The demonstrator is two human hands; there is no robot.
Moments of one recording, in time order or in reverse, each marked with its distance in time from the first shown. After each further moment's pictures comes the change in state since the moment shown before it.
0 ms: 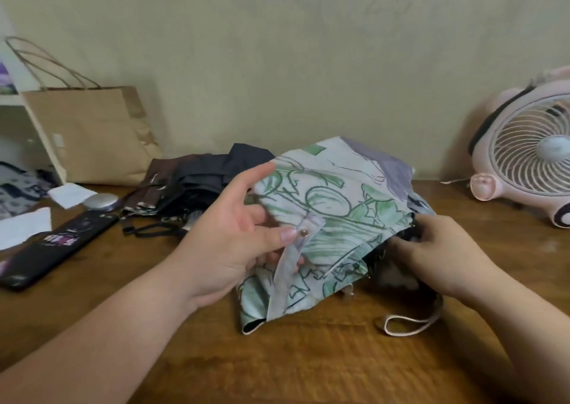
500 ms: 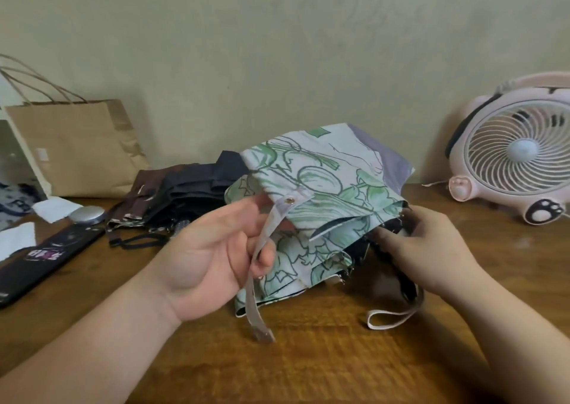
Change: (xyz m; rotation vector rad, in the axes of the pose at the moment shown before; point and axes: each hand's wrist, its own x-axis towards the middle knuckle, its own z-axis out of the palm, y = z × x) left_hand 0.001 0.005 -0.006 -0.464 -0.302 -0.168; right_hand -0.006 0.003 -0.005 0.068 0.143 -0.033
